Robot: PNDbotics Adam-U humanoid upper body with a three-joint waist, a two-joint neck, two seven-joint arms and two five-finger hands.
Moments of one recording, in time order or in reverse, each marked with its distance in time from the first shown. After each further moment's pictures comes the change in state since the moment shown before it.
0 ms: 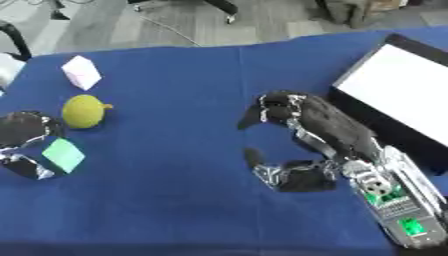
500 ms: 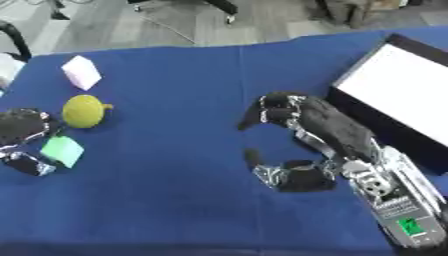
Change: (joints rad) left arm 0.000 0.000 0.011 -0.019 0.072 0.020 0.080; right arm 0.001 0.000 0.000 0.003 0.000 -0.001 0.001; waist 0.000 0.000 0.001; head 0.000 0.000
